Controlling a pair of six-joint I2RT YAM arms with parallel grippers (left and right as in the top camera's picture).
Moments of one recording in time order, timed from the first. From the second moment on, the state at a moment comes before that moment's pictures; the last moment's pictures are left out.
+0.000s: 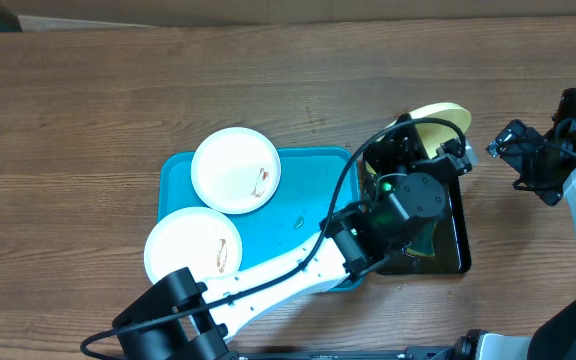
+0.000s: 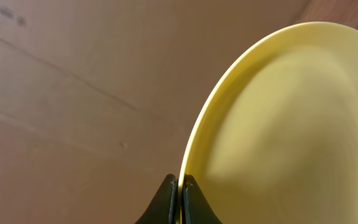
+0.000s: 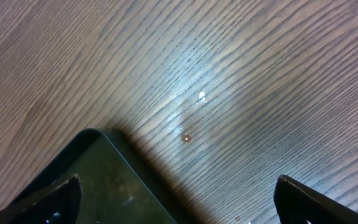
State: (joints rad) left arm -1.08 1.76 1.25 0.36 -0.85 0.83; right arm -0.30 1.52 1.21 -0.87 -0.04 0.46
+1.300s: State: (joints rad) left arm 0.29 1.76 1.30 -0.57 0.33 -0.52; right arm -0.30 1.52 1.21 -0.87 -0.04 0.46
